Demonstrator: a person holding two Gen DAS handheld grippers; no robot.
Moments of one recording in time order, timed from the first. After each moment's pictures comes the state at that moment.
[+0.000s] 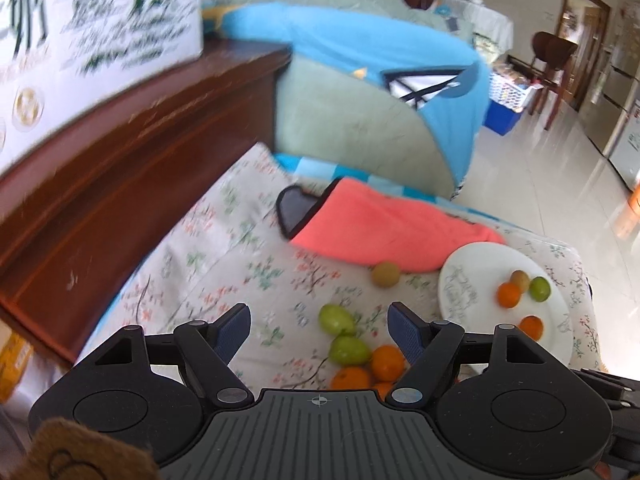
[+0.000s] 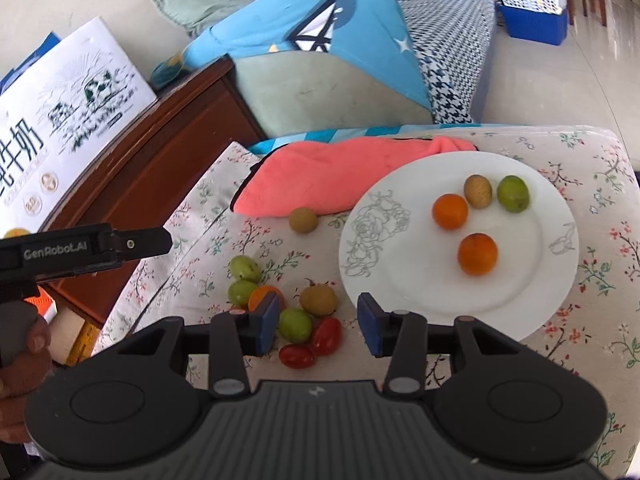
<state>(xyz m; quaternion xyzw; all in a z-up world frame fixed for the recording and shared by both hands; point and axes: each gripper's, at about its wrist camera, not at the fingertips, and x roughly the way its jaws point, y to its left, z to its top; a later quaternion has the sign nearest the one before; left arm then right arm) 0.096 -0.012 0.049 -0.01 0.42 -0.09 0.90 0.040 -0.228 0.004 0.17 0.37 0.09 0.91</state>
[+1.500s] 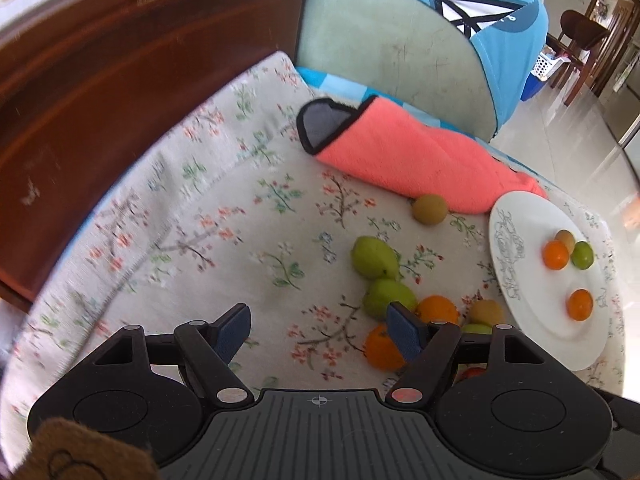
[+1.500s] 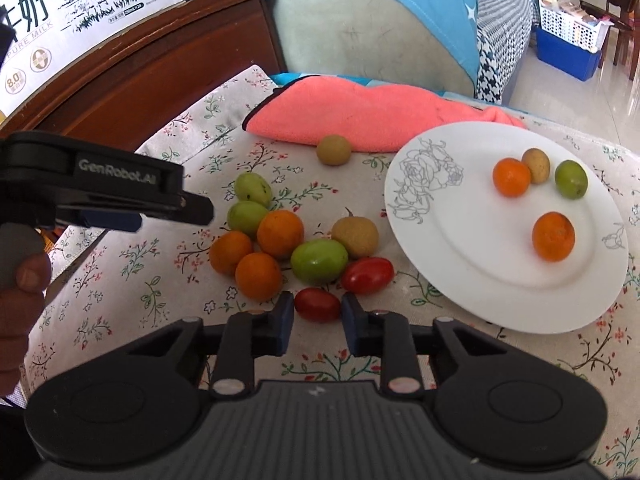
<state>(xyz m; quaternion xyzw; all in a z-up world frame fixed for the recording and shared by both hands) 0.117 -0.001 -0.016 -0.05 0.50 -0.08 0.86 0.048 -0.167 -0.040 0.06 0.41 0.08 0.91</state>
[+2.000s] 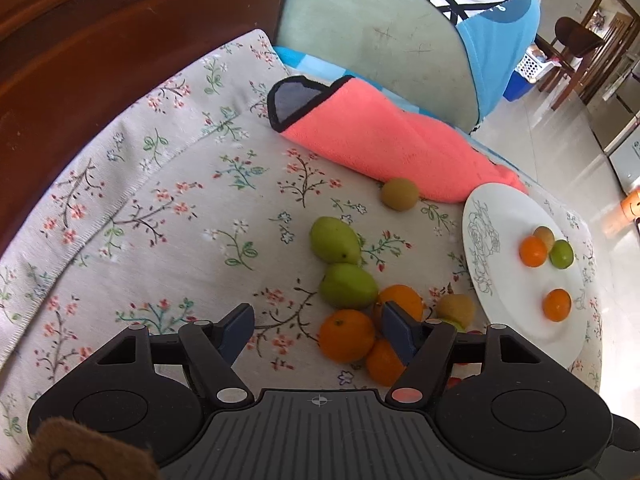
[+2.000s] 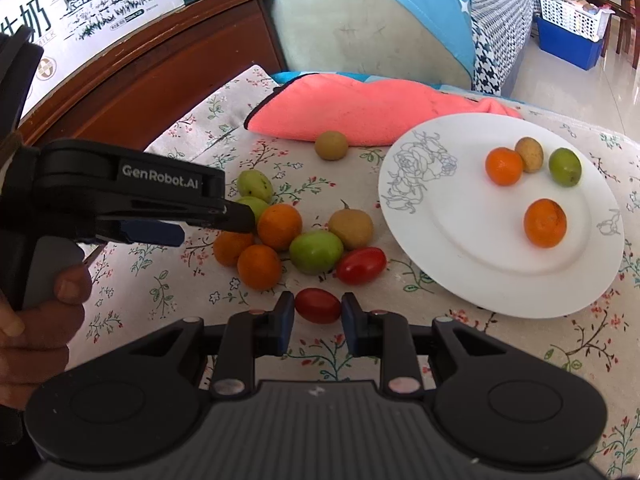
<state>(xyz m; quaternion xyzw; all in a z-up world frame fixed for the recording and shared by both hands) 0.118 -0.017 -0.027 -0.08 0.51 -0.10 0.85 0.042 -0.178 -0.036 0.08 0.42 0.09 0.90</state>
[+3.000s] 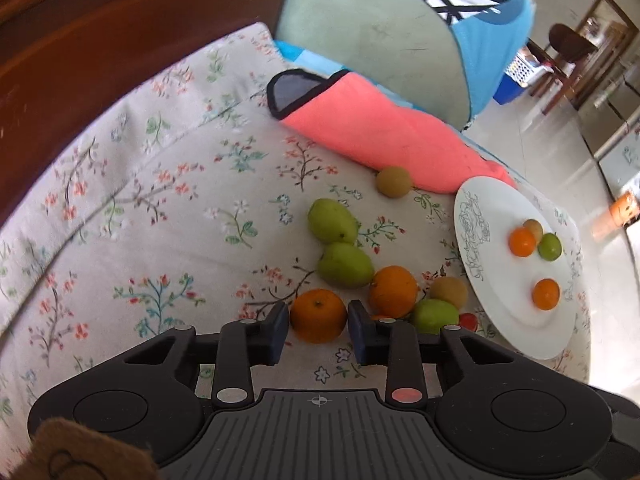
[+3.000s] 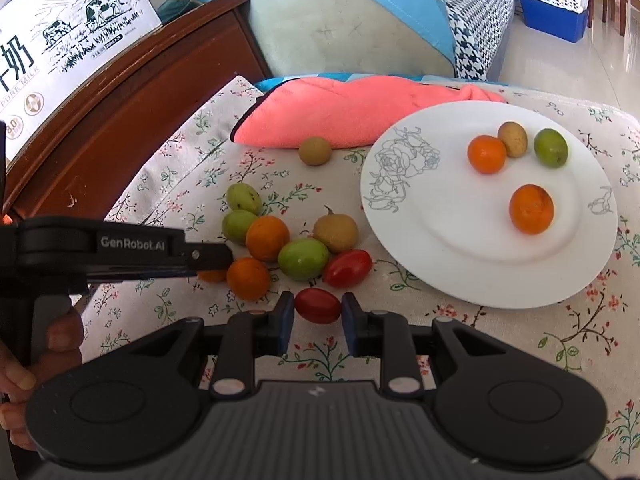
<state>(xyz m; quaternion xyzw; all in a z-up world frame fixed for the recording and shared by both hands) 0.106 -0.008 -0.029 -0.10 0.51 -0.12 0.85 0.043 -0.192 -0.032 0.13 0.42 0.08 0.89</state>
